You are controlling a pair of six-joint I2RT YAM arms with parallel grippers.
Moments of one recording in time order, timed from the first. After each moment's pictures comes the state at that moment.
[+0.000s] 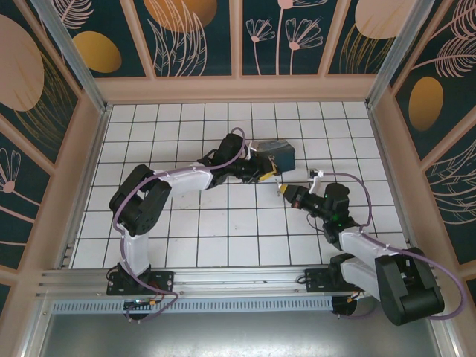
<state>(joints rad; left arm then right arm) -0.72 1.94 1.22 0.20 0.62 -1.21 0.27 1.05 0.16 0.63 -0.59 0.80</state>
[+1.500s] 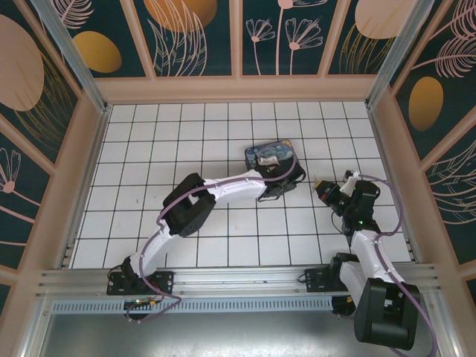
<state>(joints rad) -1.03 2.34 1.85 -0.55 -0.30 -1.28 -0.15 0.86 0.24 0.12 -0.60 0.71</state>
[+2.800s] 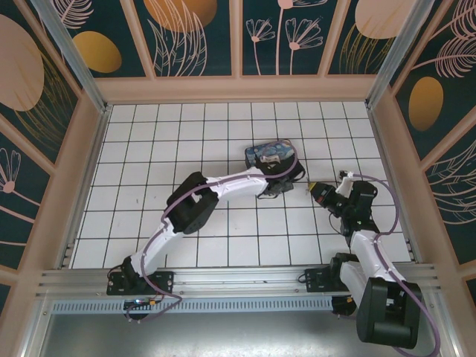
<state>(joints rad) -1.00 2.37 1.87 -0.57 -0.21 -1.16 -0.11 0.86 0.23 0.13 -0.69 0.70</state>
